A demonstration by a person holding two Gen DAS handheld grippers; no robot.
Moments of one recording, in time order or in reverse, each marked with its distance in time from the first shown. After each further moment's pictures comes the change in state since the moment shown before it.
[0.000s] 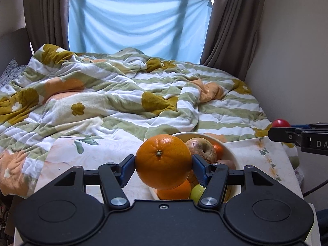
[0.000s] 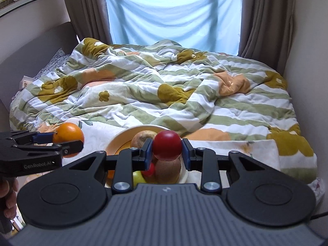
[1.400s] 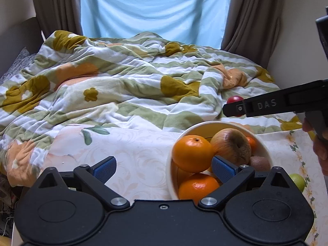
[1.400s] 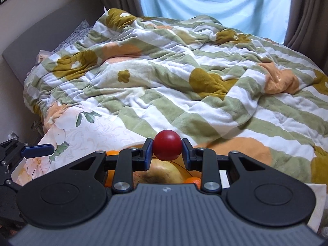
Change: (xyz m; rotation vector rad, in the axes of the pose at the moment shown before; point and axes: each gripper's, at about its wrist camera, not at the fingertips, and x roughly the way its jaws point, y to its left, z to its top) left arm 0.047 0.015 -0.002 -0.026 0.076 0.120; right arm 0.153 0.013 0.047 -0.124 0.154 0.199
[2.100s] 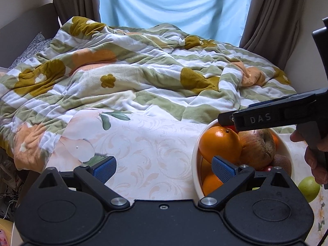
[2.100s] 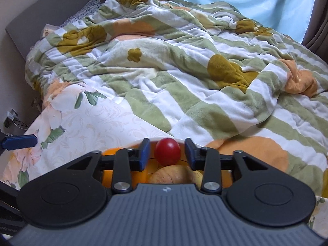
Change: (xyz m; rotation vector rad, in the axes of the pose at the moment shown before) left arm 0.012 0.022 -0.010 -0.068 0.039 0.063; right arm 0.055 0.026 -0.004 -0.086 0.082 0.024
